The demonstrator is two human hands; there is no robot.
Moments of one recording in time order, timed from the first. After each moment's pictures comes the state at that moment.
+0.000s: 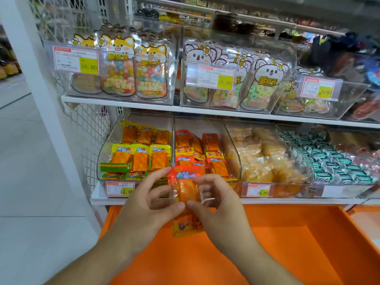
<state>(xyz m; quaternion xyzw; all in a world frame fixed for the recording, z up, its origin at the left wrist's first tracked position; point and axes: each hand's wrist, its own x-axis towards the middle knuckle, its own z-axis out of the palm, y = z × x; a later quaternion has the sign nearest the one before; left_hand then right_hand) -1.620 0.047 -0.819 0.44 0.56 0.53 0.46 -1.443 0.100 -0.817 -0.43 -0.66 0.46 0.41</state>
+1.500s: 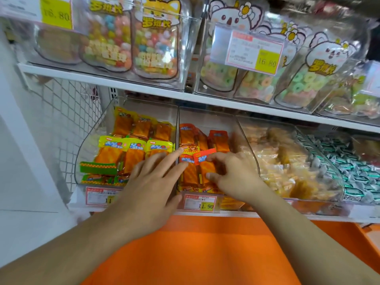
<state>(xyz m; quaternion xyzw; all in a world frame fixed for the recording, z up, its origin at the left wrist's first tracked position) -1.656 0.144 -0.855 0.75 0.65 0.16 0.01 -1.445 0.272 -0.837 -0.54 -0.83 0.10 0.09</state>
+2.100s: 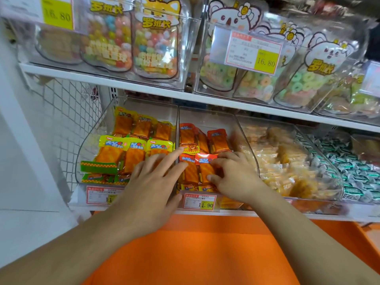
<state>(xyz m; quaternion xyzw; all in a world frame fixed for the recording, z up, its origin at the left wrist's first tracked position) -1.656 0.144 -0.859 0.75 0.64 0.17 0.00 -1.445 0.268 -0.835 -0.54 -0.84 0.06 0.02</state>
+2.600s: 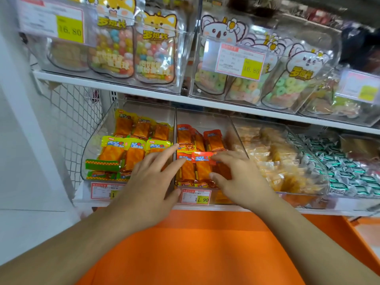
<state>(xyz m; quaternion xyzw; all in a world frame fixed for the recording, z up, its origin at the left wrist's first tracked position) -1.651 0.132 -0.846 0.74 0.63 0.22 0.04 -1.420 0.237 -0.821 -0.47 -0.87 0.07 0.16</state>
